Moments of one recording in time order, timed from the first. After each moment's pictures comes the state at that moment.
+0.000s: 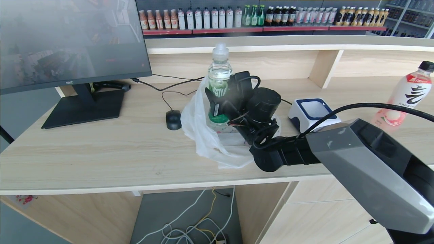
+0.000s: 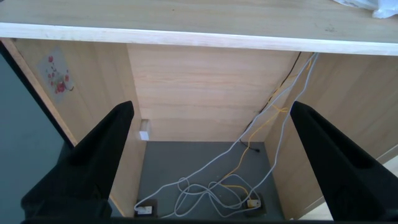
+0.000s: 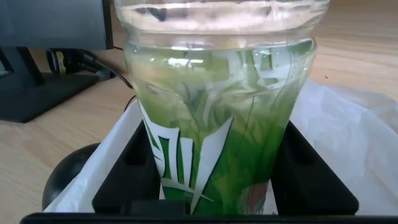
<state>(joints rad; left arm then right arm) 0.00 0.00 0.00 0.00 0.00 0.01 0.63 2.40 -1.71 -1.06 -0.08 -0.10</state>
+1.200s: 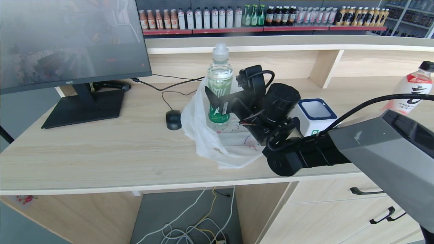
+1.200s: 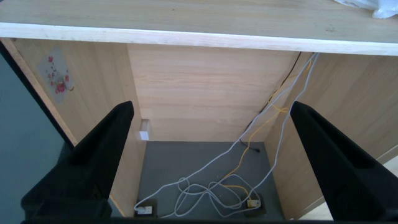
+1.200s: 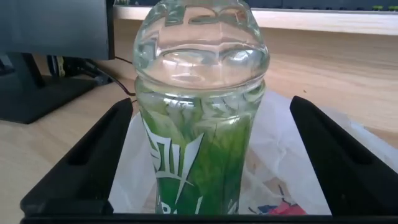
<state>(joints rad) 0.00 0.00 0.00 0.00 0.00 0.01 0.63 2.25 -1.48 -1.17 -0.09 -0.16</state>
